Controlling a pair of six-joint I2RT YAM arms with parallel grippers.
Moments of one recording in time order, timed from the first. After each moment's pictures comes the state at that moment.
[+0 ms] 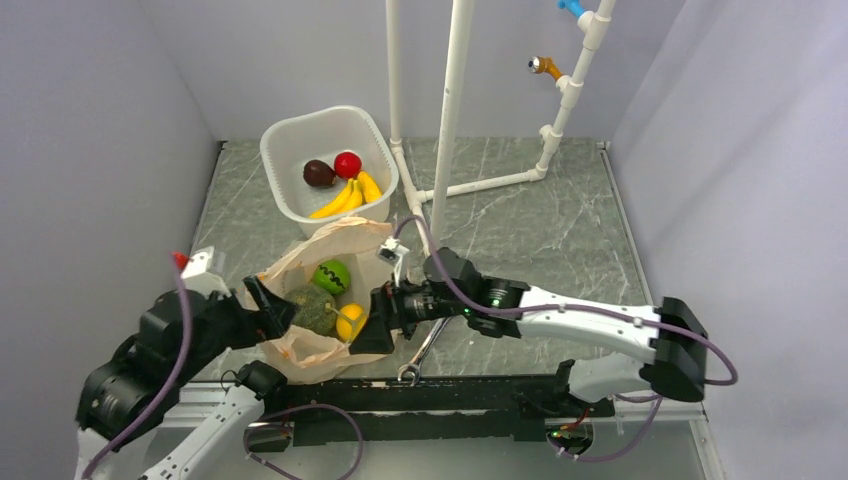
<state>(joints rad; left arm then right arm) -0.49 0.42 1.11 -1.26 -0.10 -0.67 1.17 1.34 0.95 0.05 -0.46 0.72</state>
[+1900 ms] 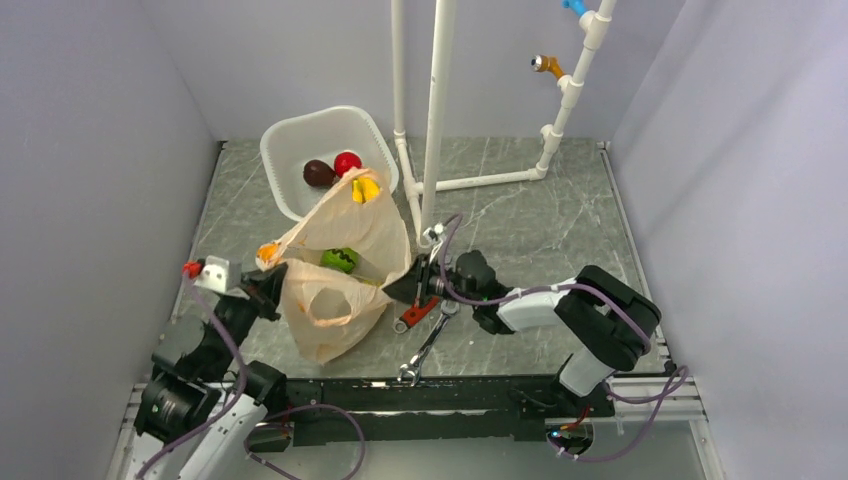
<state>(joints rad) -0.42 0.19 0.71 -0.49 -0.09 -0.16 0.84 1.60 0.56 0.97 -0.42 0.89</state>
